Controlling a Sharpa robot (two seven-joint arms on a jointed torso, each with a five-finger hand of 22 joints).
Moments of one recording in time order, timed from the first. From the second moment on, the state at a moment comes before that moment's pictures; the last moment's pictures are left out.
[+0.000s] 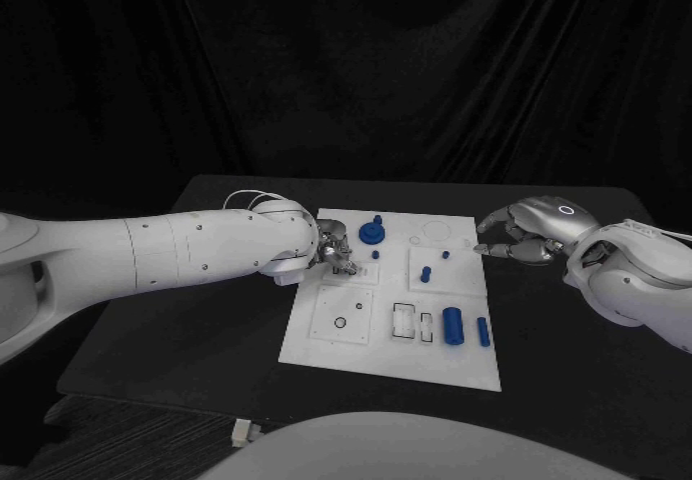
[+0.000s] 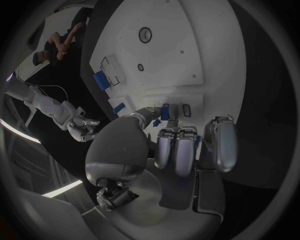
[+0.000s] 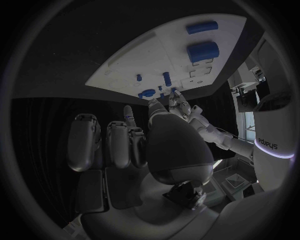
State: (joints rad) left arm 1.22 -0.70 -0.21 1.37 -1.05 0.02 -0.42; left_hand 1.14 0.00 0.43 0.10 0.54 0.90 0.07 0.31 1.09 1.47 0.00 1.57 1.31 1.46 -0.04 1.58 1.31 0.05 1.43 0.07 1.36 1.31; right arm 1.25 -0.85 -0.21 1.43 -1.64 -0.39 0.00; right_hand 1.26 0.02 -0.03 0.27 0.23 0.82 0.09 0.20 0.18 1.46 -0.01 1.57 1.31 1.47 -0.08 1.41 1.25 0.06 1.47 0.03 1.31 1.31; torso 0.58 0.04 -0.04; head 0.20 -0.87
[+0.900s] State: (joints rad) left arm 1.36 -0.66 -0.21 1.27 -0.93 0.28 -0.42; left_hand 1.11 -0.03 0.49 0.08 0.49 0.90 0.08 0.33 1.11 1.46 0.00 1.57 1.31 1.47 -0.04 1.58 1.31 0.05 1.42 0.07 1.34 1.31; right arm 1.25 -0.85 -0.21 1.43 -1.64 -0.38 0.00; right_hand 1.27 0.04 -0.03 0.27 0.27 0.82 0.09 0.20 0.18 1.46 -0.01 1.57 1.31 1.47 -0.08 1.41 1.24 0.06 1.47 0.03 1.30 1.31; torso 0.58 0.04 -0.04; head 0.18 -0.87
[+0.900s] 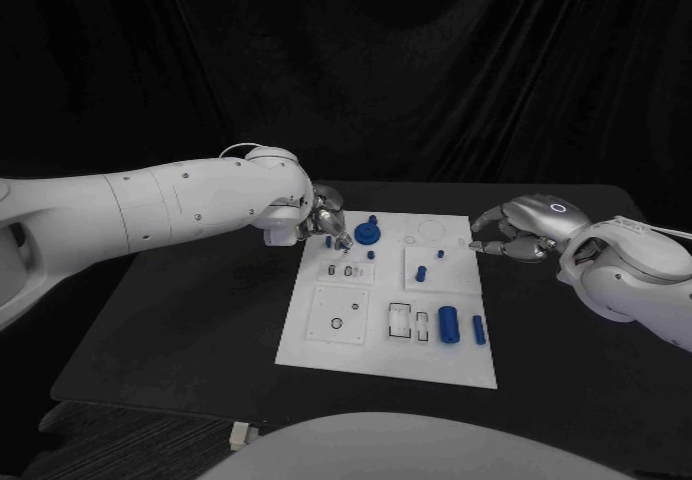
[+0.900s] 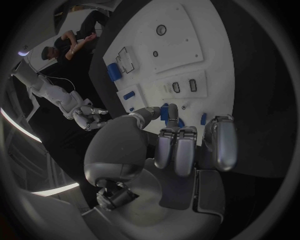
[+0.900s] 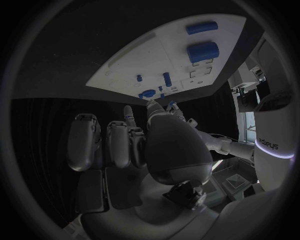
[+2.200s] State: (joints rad) left arm 1.34 -0.56 -0.21 1.15 -0.79 0.42 -0.54; left_hand 1.07 -0.04 0.53 0.07 0.49 0.90 0.08 0.31 1.08 1.46 0.00 1.57 1.31 1.47 -0.04 1.58 1.31 0.05 1.42 0.07 1.36 1.31; right arm 1.25 -0.85 -0.21 1.43 -1.64 -0.37 -0.01; right_hand 1.28 0.04 -0.02 0.26 0.33 0.83 0.09 0.20 0.17 1.46 -0.01 1.57 1.31 1.47 -0.08 1.41 1.24 0.06 1.47 0.03 1.30 1.31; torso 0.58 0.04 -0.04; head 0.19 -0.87
